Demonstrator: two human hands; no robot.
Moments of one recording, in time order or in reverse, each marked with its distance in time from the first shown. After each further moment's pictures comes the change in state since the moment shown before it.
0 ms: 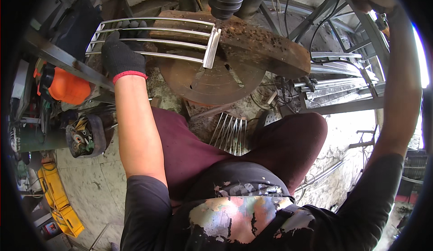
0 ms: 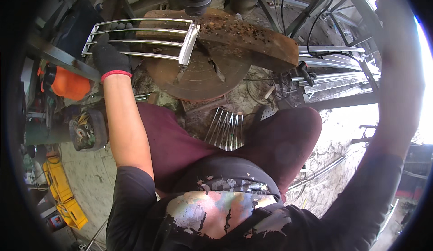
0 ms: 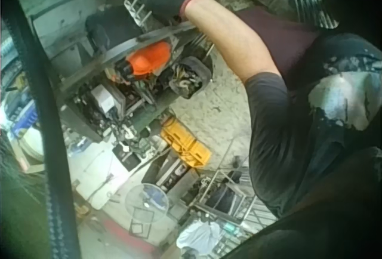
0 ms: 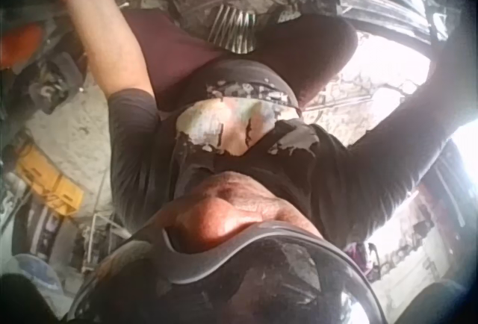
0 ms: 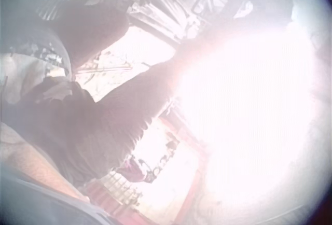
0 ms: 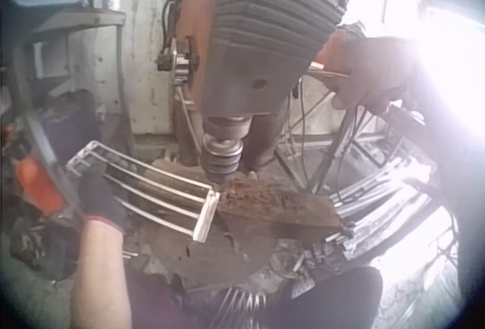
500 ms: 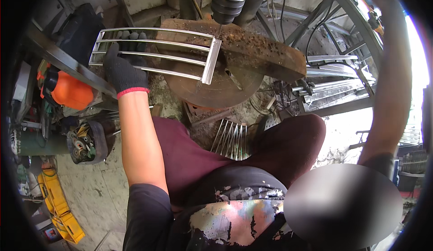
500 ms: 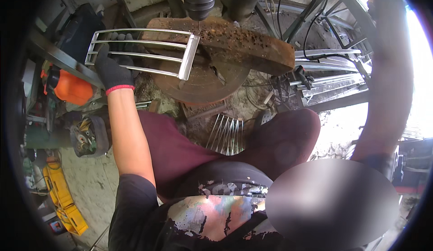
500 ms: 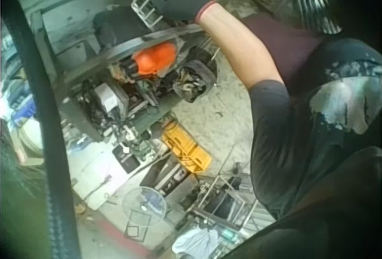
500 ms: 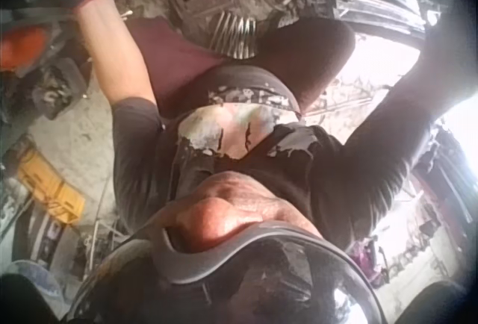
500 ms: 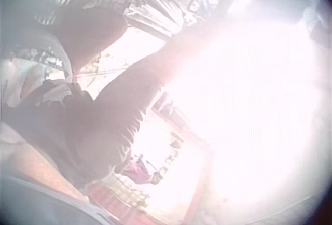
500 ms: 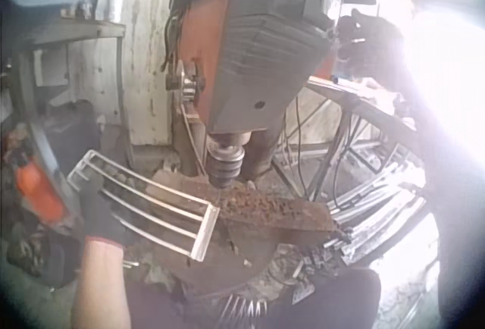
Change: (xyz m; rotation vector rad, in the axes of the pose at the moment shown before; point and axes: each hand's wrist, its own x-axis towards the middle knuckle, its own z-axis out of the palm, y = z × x) left_hand -0.022 0.011 -0.001 -0.075 0.031 -0.001; right_hand 0.021 0.020 0.011 0.814 0.558 -0.280
